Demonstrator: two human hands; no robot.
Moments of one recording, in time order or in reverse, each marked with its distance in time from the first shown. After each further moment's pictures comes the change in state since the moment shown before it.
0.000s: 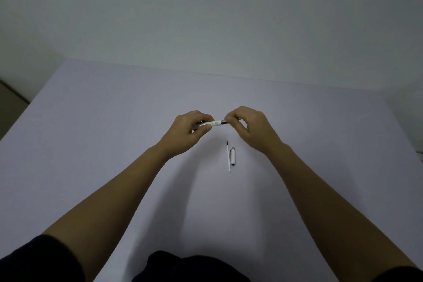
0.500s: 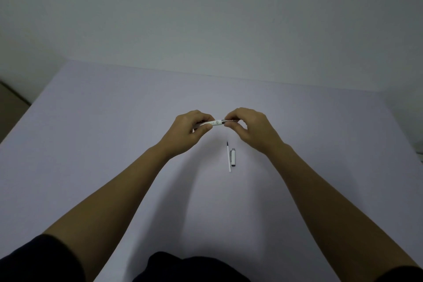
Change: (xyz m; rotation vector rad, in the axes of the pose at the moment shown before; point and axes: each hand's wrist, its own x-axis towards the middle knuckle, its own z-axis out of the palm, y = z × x) left_hand 0.001 0.001 -0.001 0.045 0.006 0.022; right_hand 0.000 -0.001 -0.002 -0.056 -0.024 -0.031
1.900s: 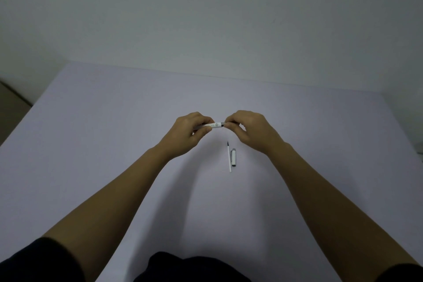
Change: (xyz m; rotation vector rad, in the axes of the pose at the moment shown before) left_hand -0.003 0.003 0.000 0.090 -0.024 0.050; right_hand 0.000 0.002 -0.001 -0.041 -0.051 -0.019
